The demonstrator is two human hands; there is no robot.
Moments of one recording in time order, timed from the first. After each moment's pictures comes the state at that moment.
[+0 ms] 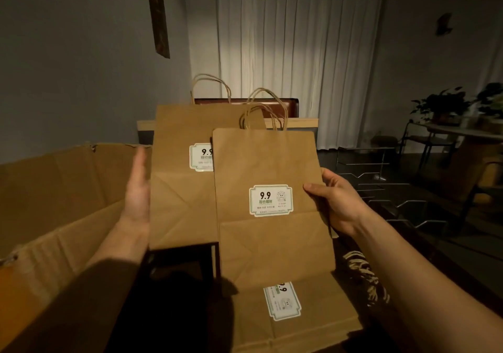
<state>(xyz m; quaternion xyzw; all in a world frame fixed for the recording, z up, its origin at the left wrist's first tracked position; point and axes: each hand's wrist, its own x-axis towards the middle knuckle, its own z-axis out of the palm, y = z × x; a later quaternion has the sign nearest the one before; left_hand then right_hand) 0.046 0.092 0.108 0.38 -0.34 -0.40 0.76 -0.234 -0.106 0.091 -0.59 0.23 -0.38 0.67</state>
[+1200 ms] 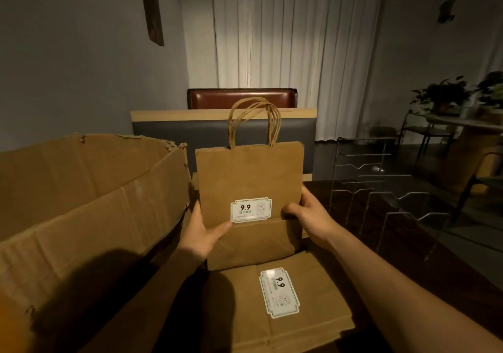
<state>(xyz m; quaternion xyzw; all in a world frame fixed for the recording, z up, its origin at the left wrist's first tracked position) 0.000 0.040 0.003 0.61 -0.43 -0.23 0.63 -0.199 -0.115 0.027 -0.70 0.30 -0.32 0.56</state>
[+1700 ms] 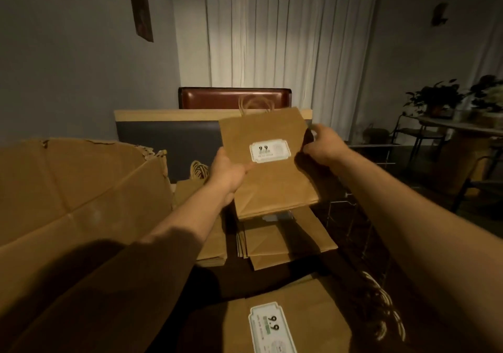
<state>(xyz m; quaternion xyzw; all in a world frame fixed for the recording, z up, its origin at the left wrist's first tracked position) -0.005 -0.105 0.106 0.64 -0.34 -0.27 0.64 -0.181 -0.198 0.164 -0.77 0.46 -0.32 0.29</state>
